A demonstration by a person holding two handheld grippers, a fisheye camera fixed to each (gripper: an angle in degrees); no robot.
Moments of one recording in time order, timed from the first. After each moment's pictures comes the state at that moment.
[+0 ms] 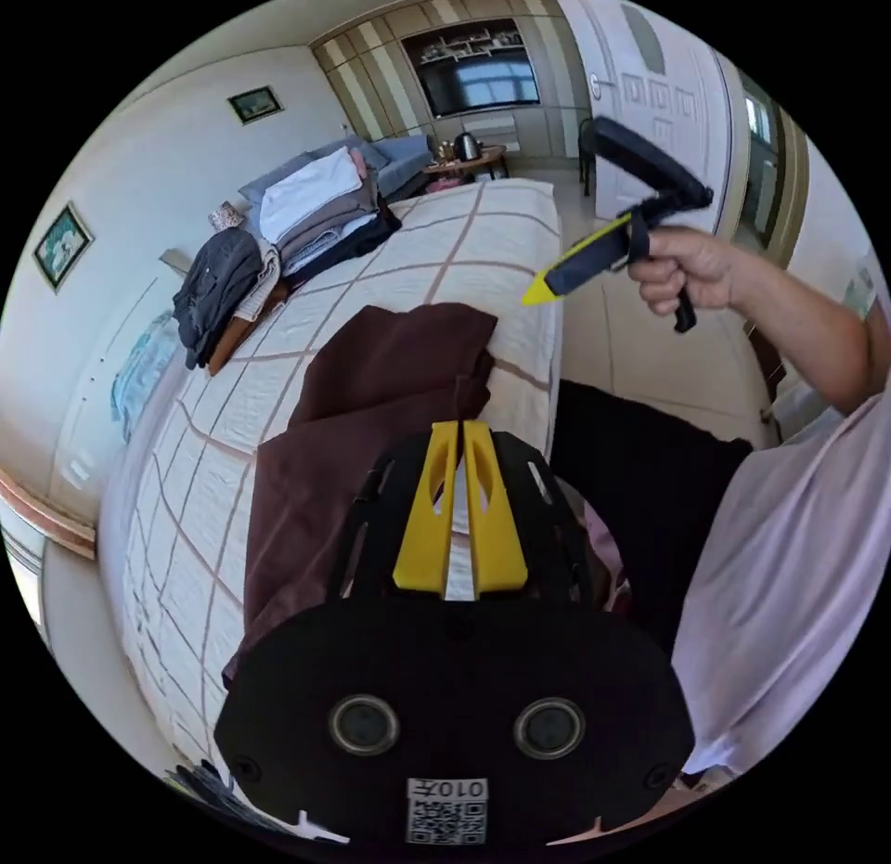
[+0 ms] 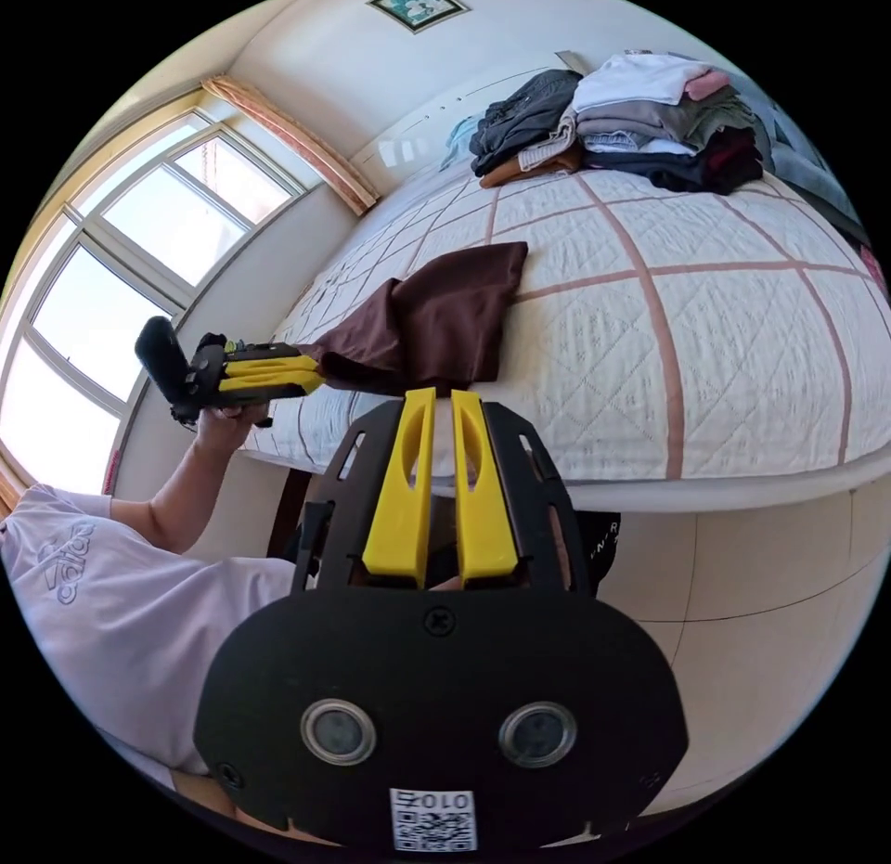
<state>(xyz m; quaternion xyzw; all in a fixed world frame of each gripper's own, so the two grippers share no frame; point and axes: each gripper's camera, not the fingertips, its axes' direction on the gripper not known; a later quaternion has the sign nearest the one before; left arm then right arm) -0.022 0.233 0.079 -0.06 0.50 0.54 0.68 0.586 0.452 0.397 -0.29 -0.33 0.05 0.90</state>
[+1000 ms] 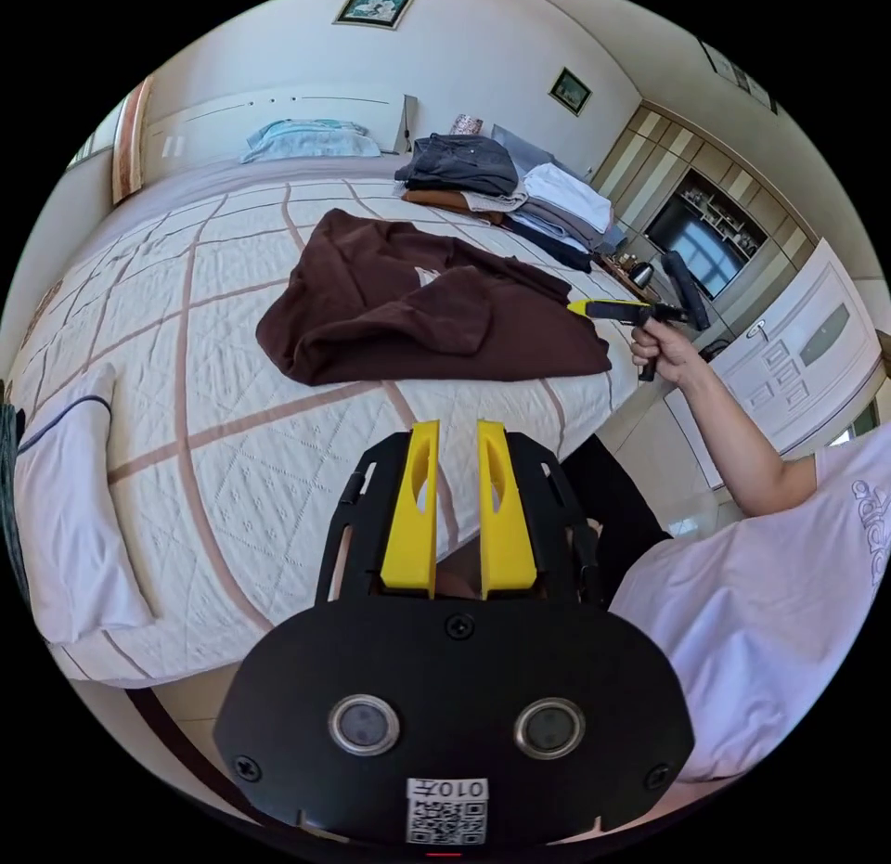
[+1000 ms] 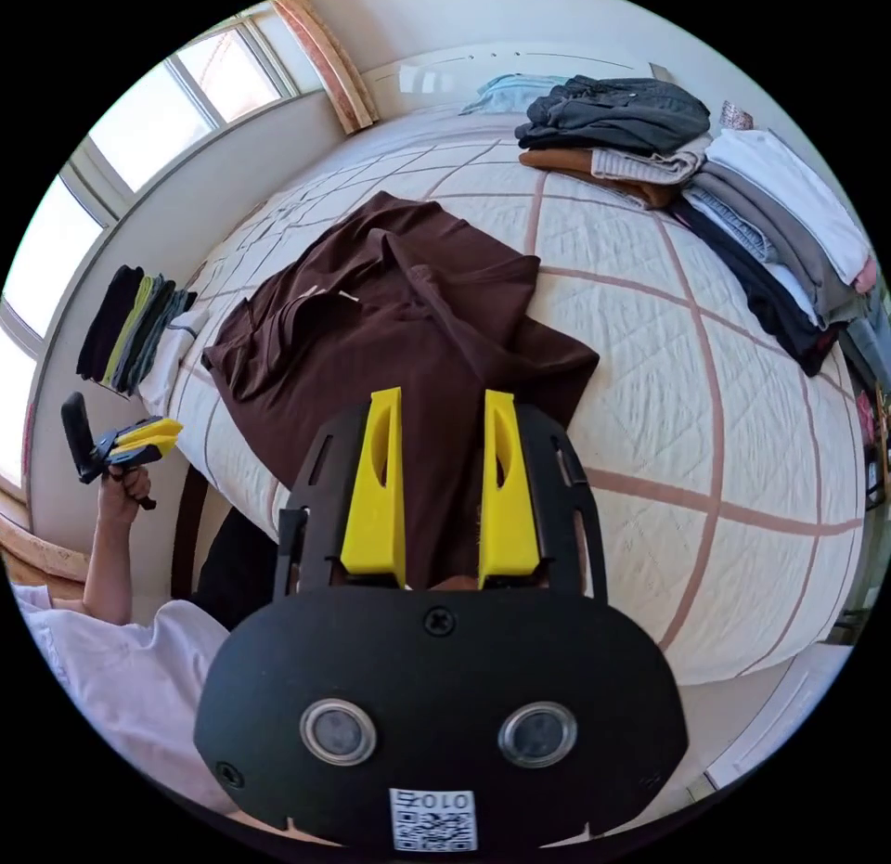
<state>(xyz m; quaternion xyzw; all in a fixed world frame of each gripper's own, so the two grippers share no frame) -0.271 0.242 0.223 -0.21 0.46 0.21 0.84 0.426 0.305 0.517 -0.36 -0.23 -0.11 0.89</state>
